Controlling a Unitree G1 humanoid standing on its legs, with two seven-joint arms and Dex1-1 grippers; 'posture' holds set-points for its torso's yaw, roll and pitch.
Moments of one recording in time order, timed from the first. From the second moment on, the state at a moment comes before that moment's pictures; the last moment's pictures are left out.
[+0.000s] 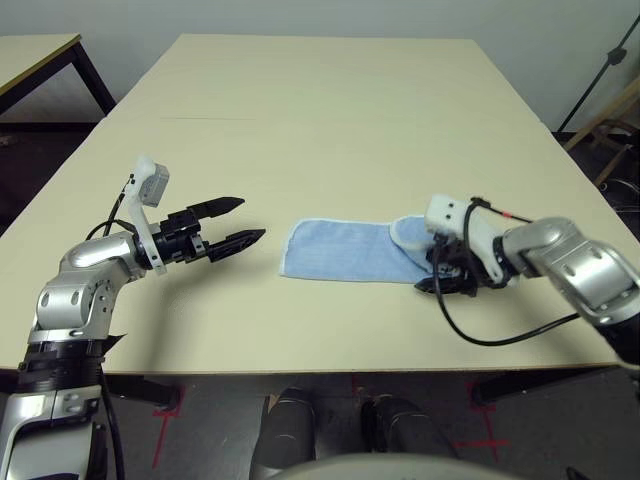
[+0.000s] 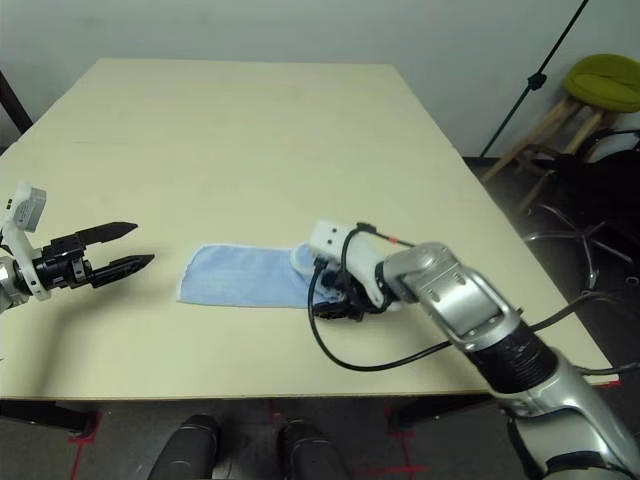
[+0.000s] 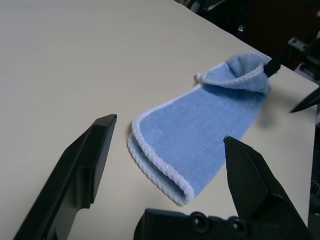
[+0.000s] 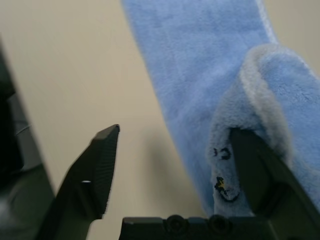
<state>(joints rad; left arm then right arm) -0.29 0.75 0.22 0.08 -0.54 0.37 -1.12 -0.63 -1.00 0.34 -0.33 0.35 0.95 1.14</state>
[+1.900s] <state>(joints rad) -0.28 0.72 0.21 0.03 -0.55 0.37 -1.06 -1.01 -0.73 0.40 0.73 -0.29 -0.71 1.29</state>
